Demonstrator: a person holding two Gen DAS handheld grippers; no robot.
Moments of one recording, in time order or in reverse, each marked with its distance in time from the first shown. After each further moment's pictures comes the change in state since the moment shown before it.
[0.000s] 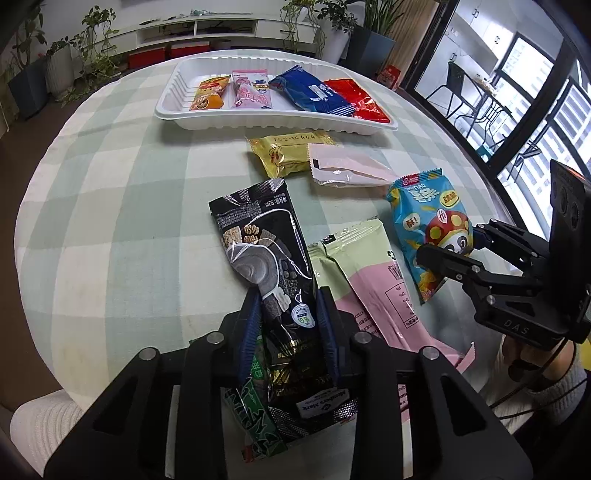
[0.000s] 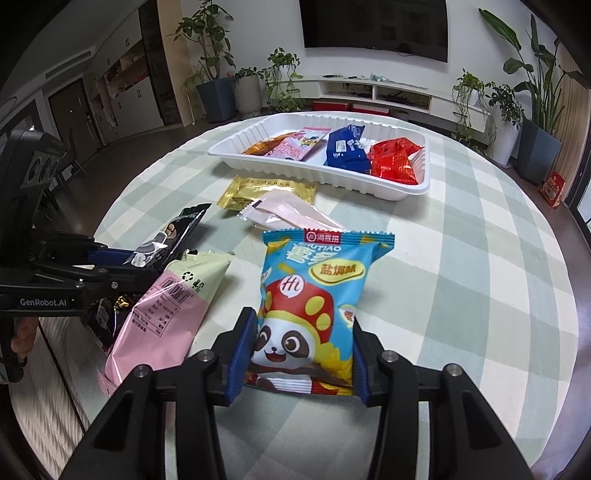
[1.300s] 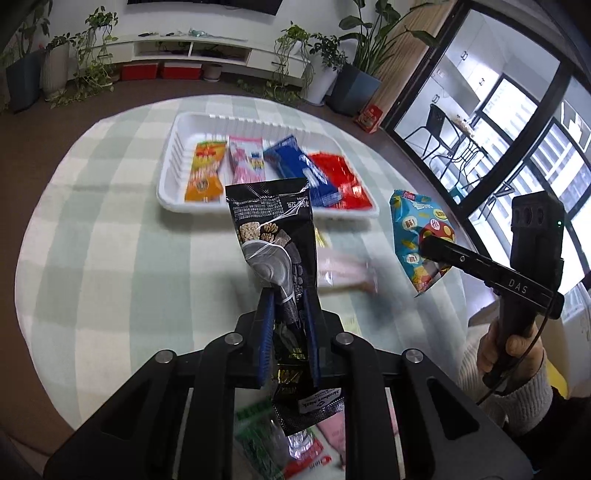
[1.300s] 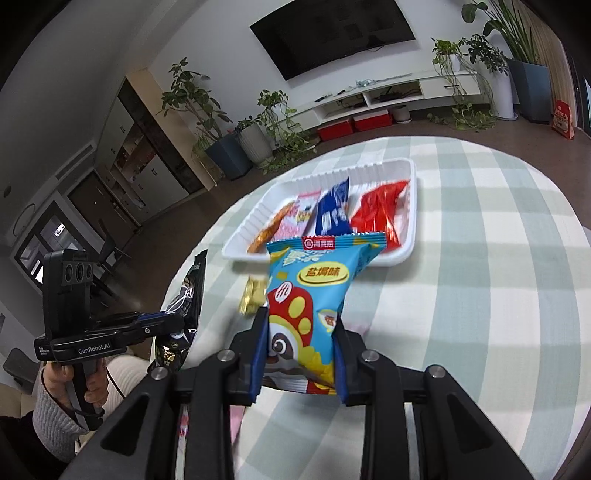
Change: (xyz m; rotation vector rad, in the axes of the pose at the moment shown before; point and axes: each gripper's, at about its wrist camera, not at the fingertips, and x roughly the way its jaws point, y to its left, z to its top) left arm -0.038 0.028 0.074 -0.056 -0.126 -0.134; right arm -0.025 -0.067 0.061 0.288 -0.130 0.252
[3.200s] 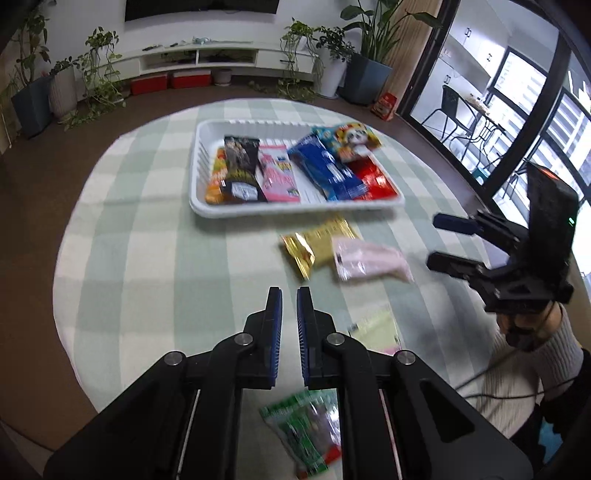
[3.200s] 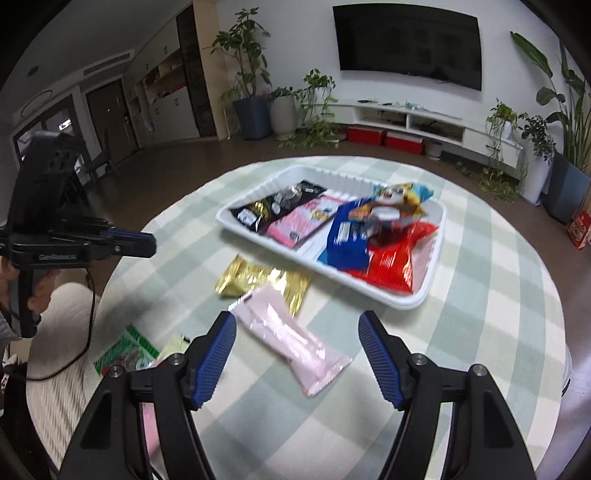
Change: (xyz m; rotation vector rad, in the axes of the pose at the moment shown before) left arm -0.018 -0.003 -0.018 0.079 0.034 0.122; right arm 0.026 0.033 -0.005 -0.396 0.090 -0.112
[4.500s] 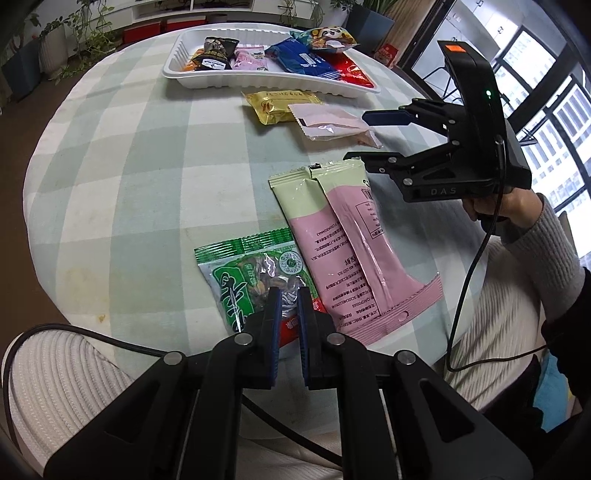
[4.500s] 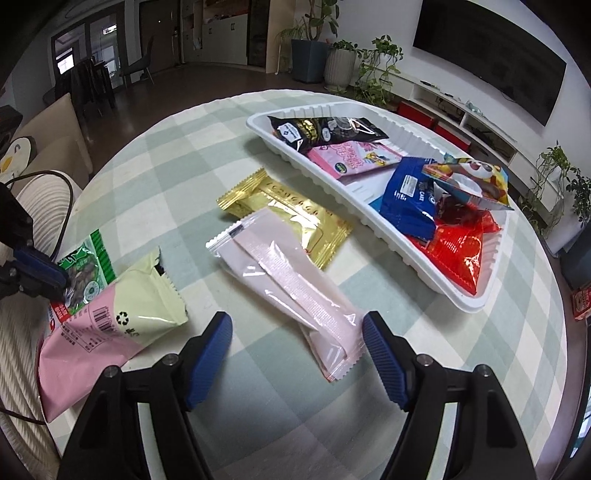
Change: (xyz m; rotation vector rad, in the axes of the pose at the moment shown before) left arm 0.011 -0.038 -0.092 -0.024 0.210 -0.014; right arm 0.066 0.023 -0.017 -0.304 0.209 0.000
